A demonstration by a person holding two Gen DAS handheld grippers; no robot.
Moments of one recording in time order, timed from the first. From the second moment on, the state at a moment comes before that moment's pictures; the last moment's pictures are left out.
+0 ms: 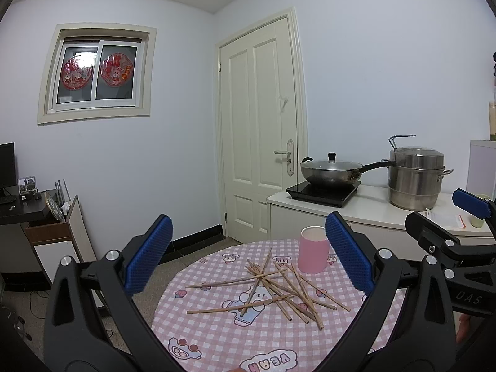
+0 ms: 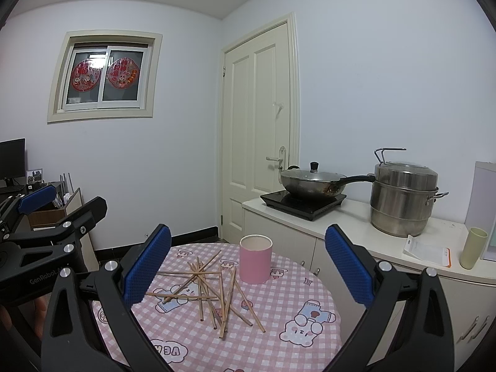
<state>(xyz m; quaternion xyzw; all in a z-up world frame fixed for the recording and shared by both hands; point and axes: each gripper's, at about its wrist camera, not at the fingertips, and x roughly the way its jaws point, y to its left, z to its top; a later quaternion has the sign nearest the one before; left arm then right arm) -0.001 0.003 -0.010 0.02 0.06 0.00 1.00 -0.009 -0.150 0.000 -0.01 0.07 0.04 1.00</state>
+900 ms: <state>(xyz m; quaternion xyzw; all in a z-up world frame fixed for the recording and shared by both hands) 0.002 0.003 -0.010 0.02 0.06 0.00 1.00 -0.006 -0.151 -0.007 -0.01 0.08 0.04 1.00</state>
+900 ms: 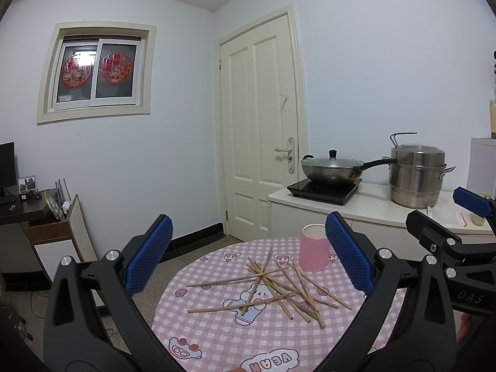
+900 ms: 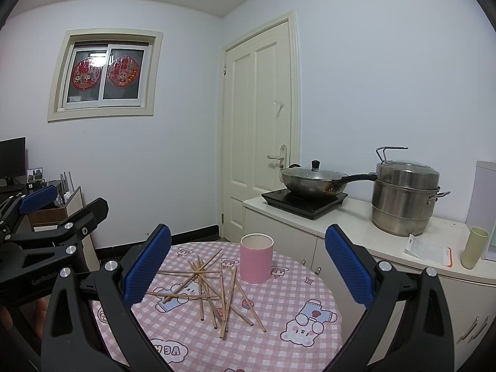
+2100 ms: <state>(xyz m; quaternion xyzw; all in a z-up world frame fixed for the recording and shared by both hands) 0.145 0.053 -0.128 0.03 0.30 -0.02 0.95 0.130 -0.145 -0.109 -0.01 0.28 0.06 0.96</state>
